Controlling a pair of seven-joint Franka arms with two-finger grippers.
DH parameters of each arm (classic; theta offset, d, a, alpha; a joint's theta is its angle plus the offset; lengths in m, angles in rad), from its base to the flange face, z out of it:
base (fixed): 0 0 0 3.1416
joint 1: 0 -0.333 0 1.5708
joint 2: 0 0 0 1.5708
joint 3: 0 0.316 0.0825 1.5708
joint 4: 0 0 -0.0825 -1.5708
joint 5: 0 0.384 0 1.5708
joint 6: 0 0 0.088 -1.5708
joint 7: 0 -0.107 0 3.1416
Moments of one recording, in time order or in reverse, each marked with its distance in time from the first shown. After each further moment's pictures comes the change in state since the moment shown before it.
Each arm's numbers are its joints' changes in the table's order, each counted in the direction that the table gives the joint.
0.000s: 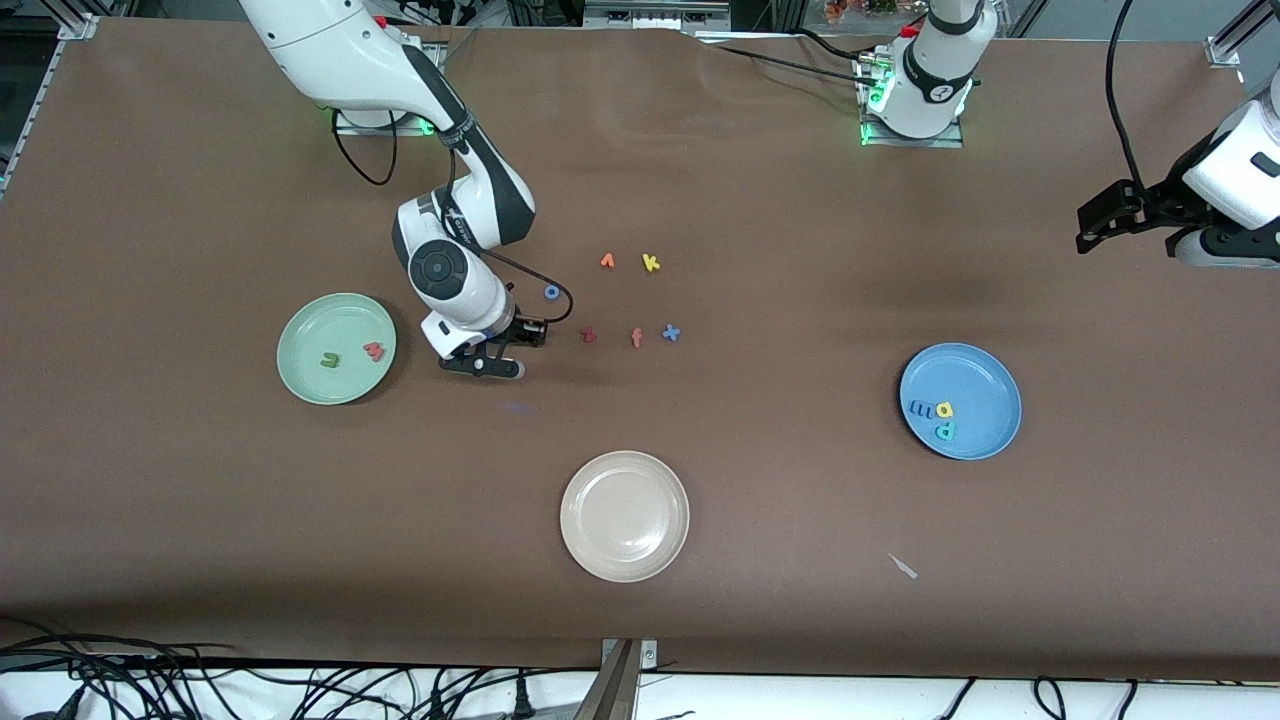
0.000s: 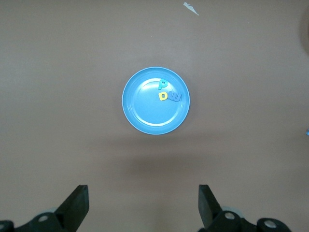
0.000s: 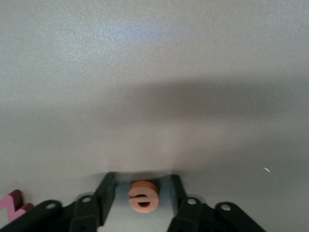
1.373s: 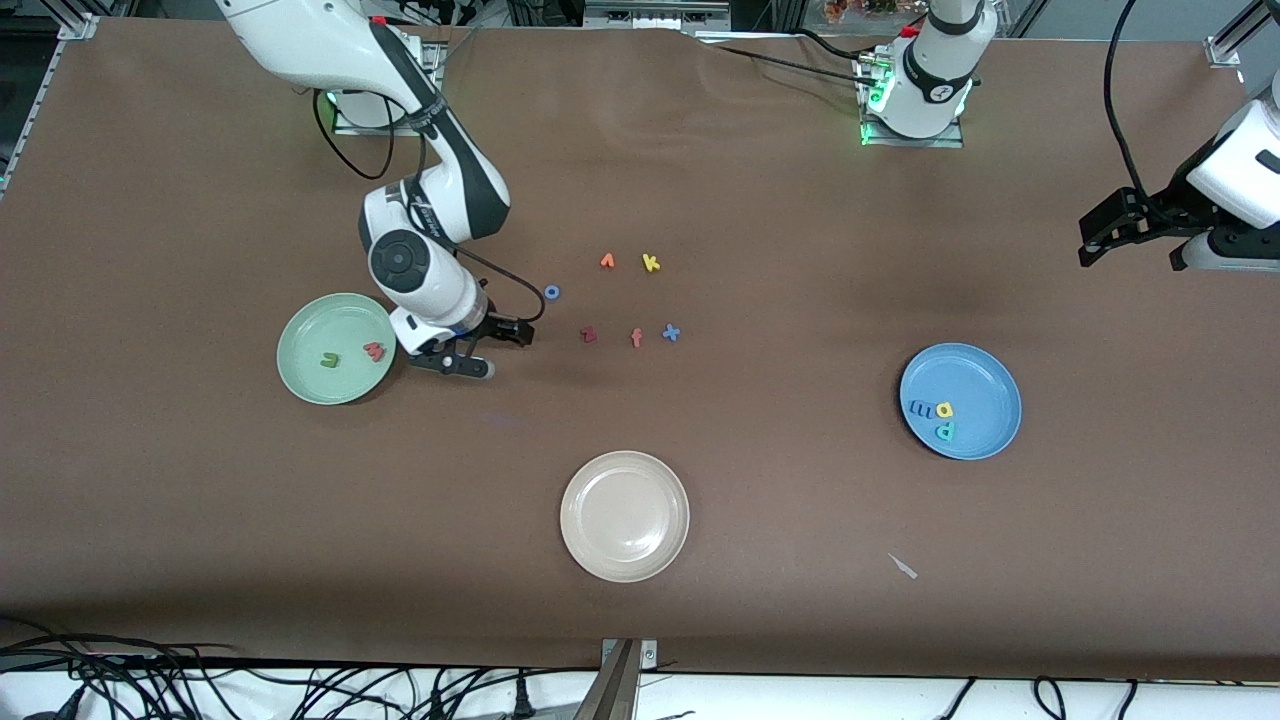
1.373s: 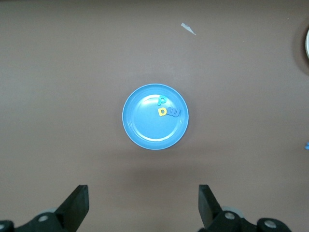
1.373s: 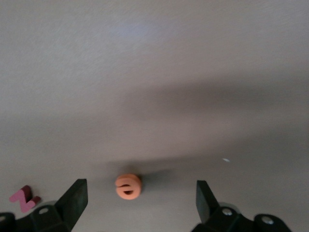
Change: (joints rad) left arm -0.010 -0.002 -0.009 -0.015 0.000 0.072 0.000; right arm 0.035 -0.064 0.003 -0.021 0.001 -0.038 -0.010
